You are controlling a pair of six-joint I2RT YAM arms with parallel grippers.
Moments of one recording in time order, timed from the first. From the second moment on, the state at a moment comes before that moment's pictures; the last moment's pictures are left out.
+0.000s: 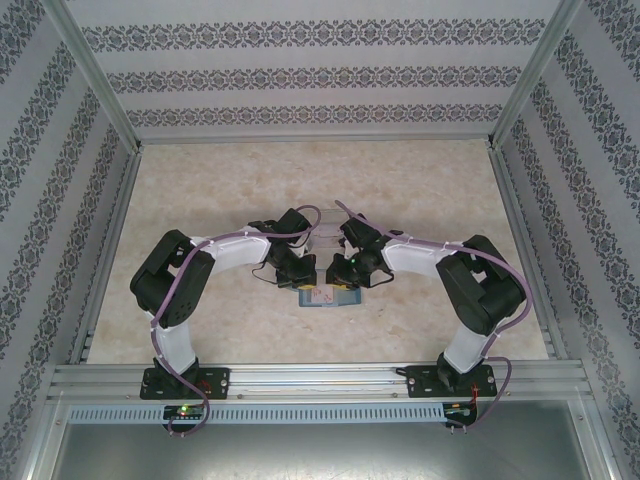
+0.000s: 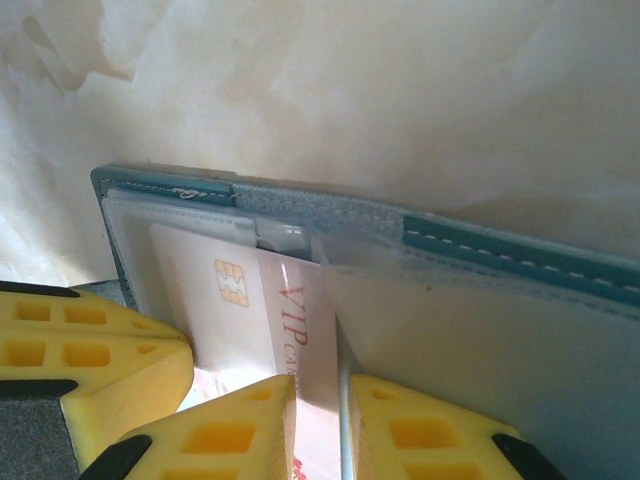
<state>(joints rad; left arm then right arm) -0.62 1.85 1.10 -0.55 0.48 -0.71 0.61 1.73 0.91 -0.38 -0.47 0.79</state>
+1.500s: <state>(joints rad) -0.63 1.85 1.12 -0.57 0.46 -0.71 0.56 1.66 0.79 -0.24 -0.55 0.79</state>
